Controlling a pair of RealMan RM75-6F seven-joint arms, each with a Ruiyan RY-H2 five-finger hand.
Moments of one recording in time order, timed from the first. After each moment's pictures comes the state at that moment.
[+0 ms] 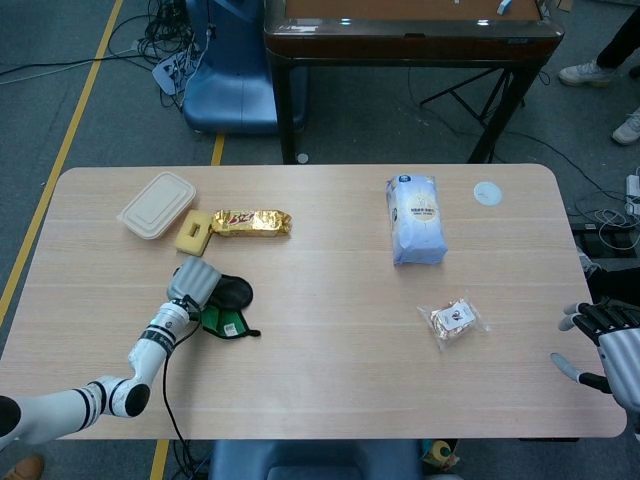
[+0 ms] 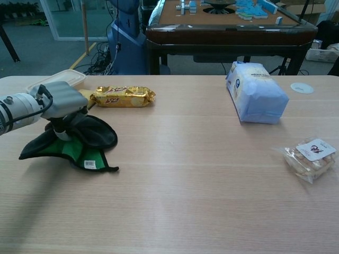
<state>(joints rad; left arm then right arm) -0.88 -1.57 -0.03 -1.24 0.92 0.89 0.84 0.04 -0.93 0.02 -1.66 -1.65 1.57 0.02</state>
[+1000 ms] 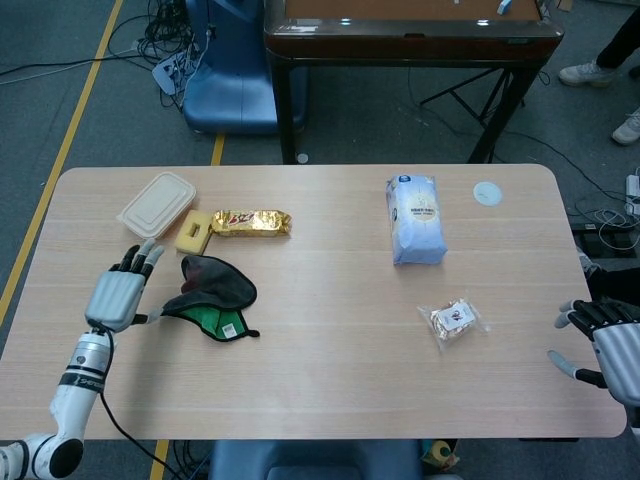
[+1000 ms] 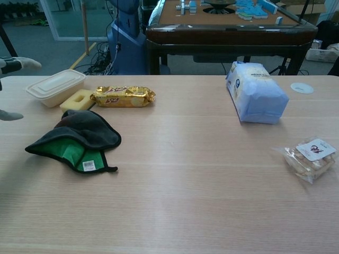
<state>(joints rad) -0.55 -1.27 -0.05 -1.60 1.11 1.25 0.39 0.06 -0.93 0.02 -1.65 -1.64 1.53 0.03</state>
